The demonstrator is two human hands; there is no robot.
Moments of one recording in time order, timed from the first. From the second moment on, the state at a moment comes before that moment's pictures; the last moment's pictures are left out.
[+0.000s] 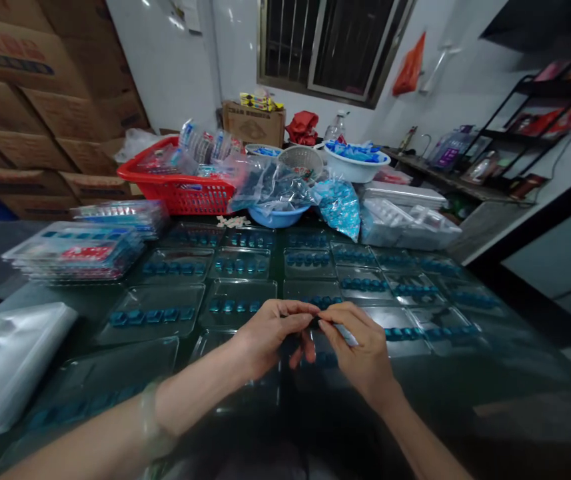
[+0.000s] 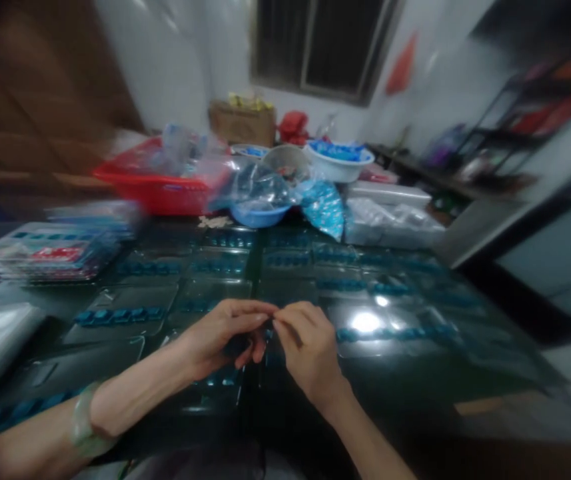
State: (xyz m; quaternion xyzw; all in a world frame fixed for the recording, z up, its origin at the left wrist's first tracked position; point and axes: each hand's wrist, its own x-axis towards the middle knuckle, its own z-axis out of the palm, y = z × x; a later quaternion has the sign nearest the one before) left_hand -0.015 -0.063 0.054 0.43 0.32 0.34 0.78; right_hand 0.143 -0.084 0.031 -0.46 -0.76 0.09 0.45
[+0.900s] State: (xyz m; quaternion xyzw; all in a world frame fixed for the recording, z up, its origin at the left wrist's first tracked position) left_hand 0.027 -0.058 0.042 0.56 0.45 0.32 0.62; right_hand 0.140 -0.104 0.004 -0.54 -0.71 -0.09 0.45
